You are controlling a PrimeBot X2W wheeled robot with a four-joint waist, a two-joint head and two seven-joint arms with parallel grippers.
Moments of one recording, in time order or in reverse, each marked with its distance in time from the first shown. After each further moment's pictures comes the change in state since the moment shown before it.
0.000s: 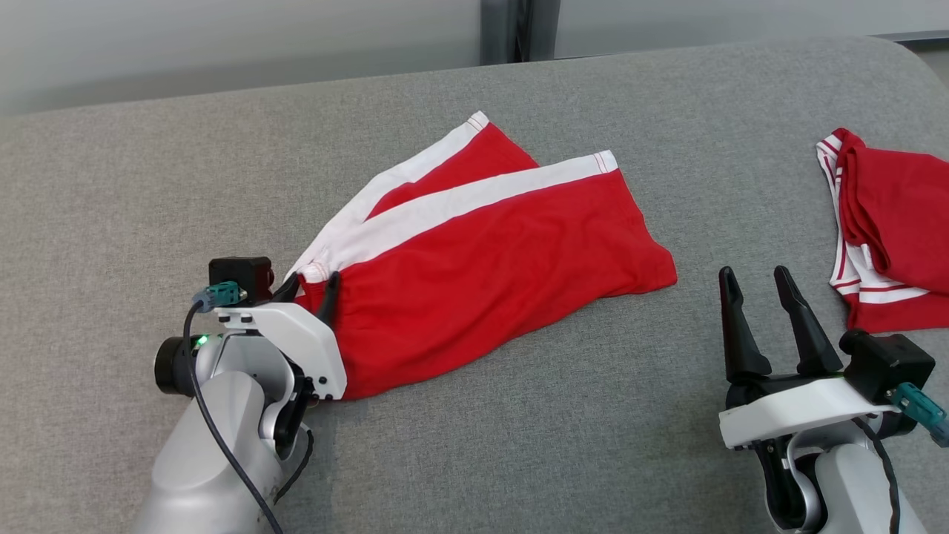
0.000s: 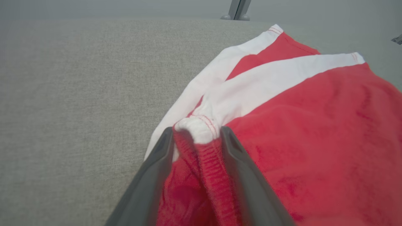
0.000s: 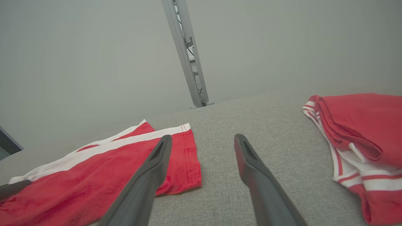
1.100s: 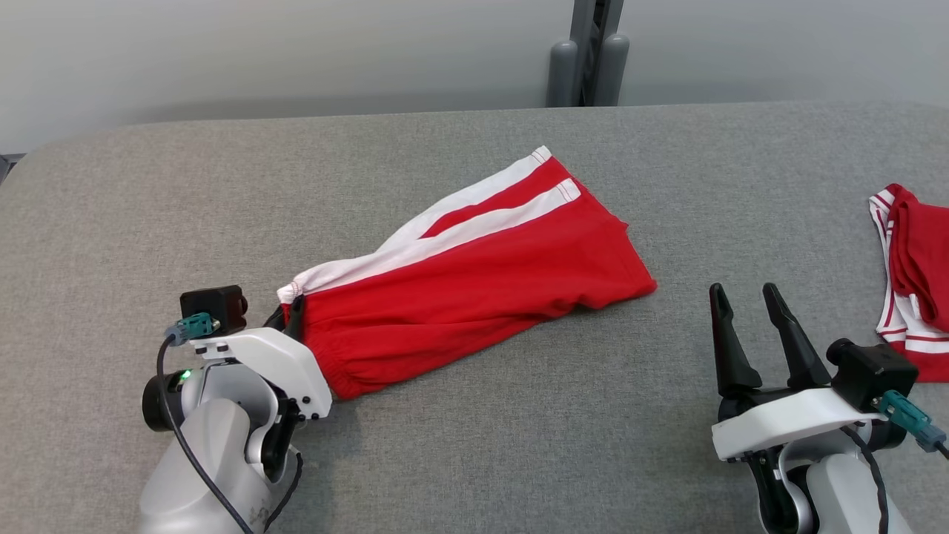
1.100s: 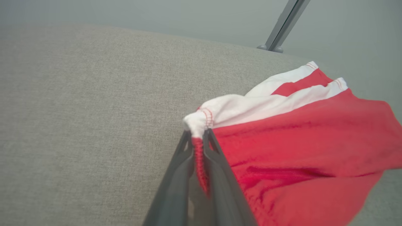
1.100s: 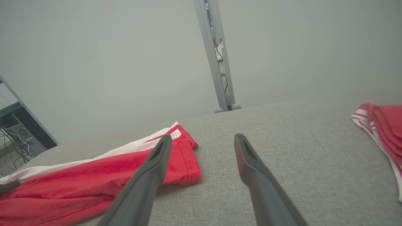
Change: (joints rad) left arm 0.047 0.010 0.026 0.015 -0.081 0.034 -0.054; right arm 0.007 0.002 0.015 0.044 0.013 0.000 0.000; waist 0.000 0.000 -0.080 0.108
